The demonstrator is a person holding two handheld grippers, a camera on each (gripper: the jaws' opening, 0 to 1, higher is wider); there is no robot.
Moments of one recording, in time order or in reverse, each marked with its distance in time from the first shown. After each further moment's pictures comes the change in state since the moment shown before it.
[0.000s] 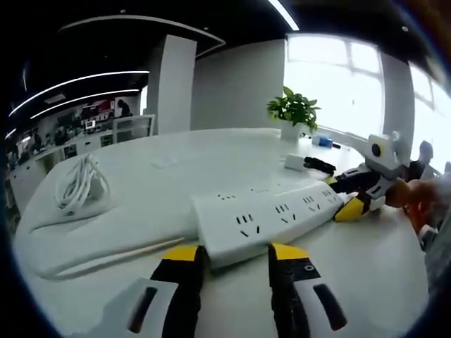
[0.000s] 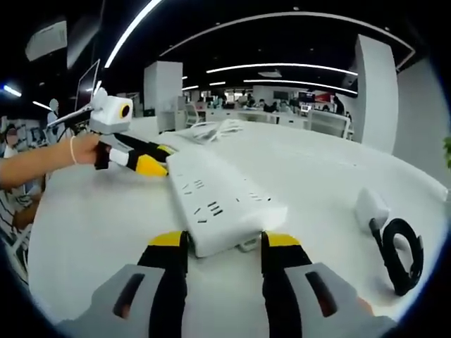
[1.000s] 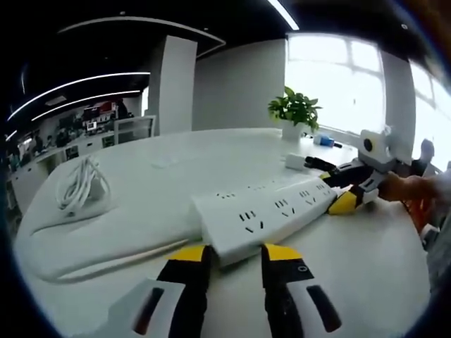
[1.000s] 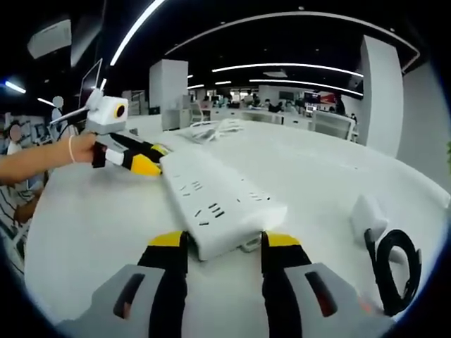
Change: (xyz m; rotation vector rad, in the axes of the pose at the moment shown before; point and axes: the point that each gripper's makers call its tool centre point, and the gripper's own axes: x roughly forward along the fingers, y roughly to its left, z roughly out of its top) left arm 0.002 -0.002 -0.002 0.007 -0.003 0.014; right arm 0.007 -0.019 0.001 -0.024 0.006 0.032
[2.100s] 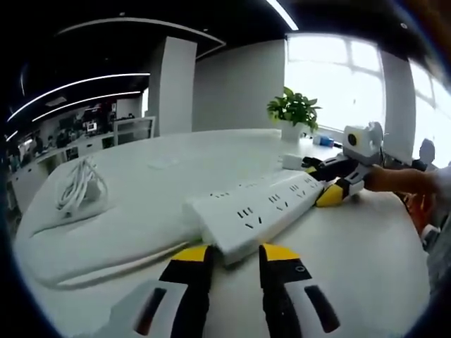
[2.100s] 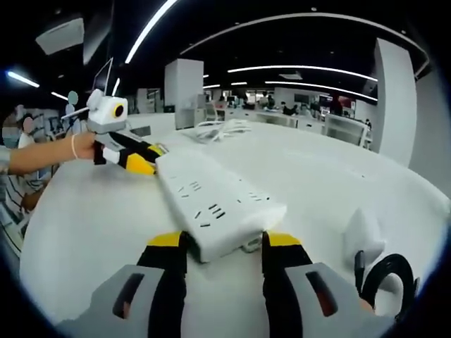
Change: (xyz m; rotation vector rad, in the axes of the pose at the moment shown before) left arm 0.004 -0.010 0.002 0.002 -0.005 0.004; right arm 0.006 -0.025 0.001 -0.050 -0.013 0.100
